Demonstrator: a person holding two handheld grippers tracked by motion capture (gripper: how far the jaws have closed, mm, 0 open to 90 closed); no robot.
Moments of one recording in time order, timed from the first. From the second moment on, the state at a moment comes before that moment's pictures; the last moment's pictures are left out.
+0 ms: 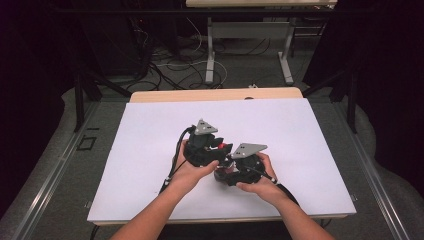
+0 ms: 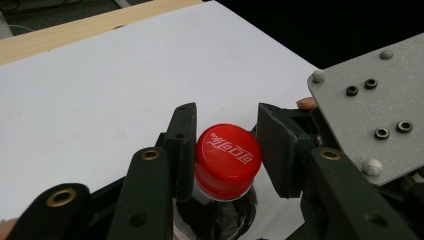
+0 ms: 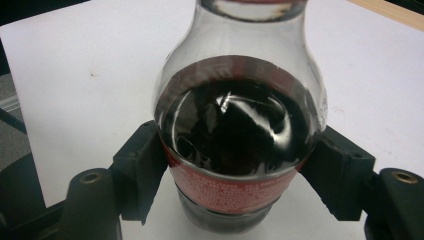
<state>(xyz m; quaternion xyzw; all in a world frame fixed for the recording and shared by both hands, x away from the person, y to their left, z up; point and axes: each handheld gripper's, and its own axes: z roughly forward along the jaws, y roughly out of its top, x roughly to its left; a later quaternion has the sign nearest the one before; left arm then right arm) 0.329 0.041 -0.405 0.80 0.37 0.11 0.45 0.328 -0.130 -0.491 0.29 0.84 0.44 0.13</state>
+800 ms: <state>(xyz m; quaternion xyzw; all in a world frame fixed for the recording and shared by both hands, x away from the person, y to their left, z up) 0.345 0.072 -0.398 0.84 0.26 0.02 0.47 0.326 -0.131 -0.486 0.24 0.85 0.46 0.10</state>
